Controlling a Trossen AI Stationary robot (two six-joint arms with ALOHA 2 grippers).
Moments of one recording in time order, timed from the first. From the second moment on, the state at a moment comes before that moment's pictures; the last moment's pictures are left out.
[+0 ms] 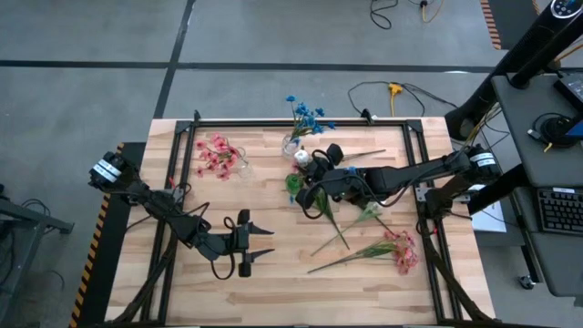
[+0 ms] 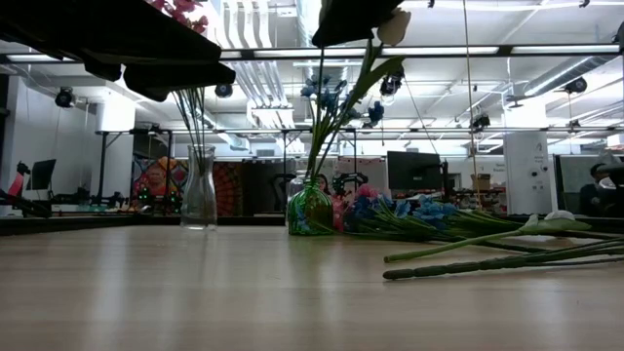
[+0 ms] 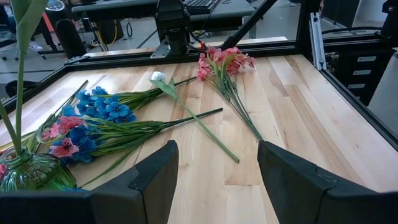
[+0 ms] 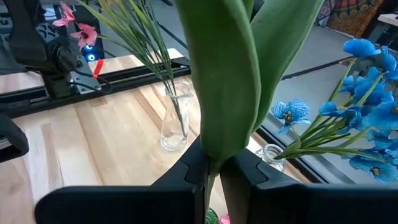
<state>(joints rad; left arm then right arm) -0.61 1.49 0.53 0.65 -0.67 -0.14 0.12 1.57 1.25 -0.11 0.70 0.17</state>
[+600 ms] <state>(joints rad) -0.61 1.49 0.53 0.65 -0.67 -0.14 0.10 1.57 1.25 -0.09 0.70 0.15</state>
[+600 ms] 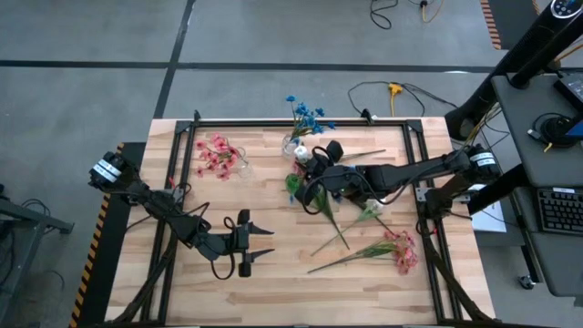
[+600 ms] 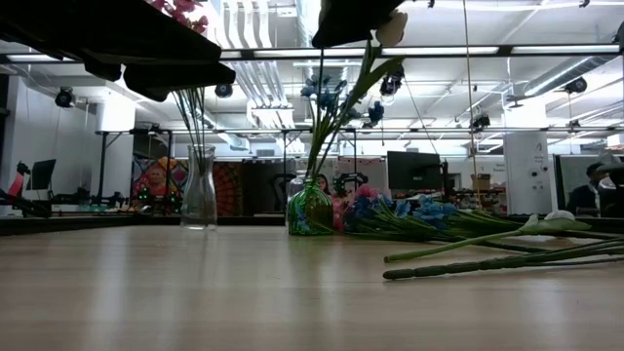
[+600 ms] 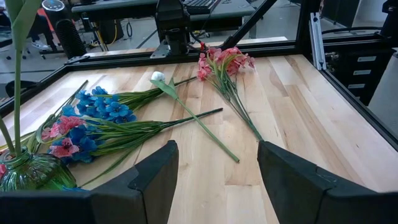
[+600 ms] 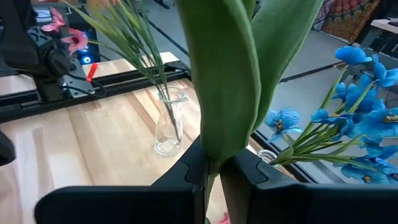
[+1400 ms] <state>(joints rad) -0.61 1.49 0.53 0.65 -0.67 -0.14 0.09 1.57 1.24 -0.06 0.70 0.15</state>
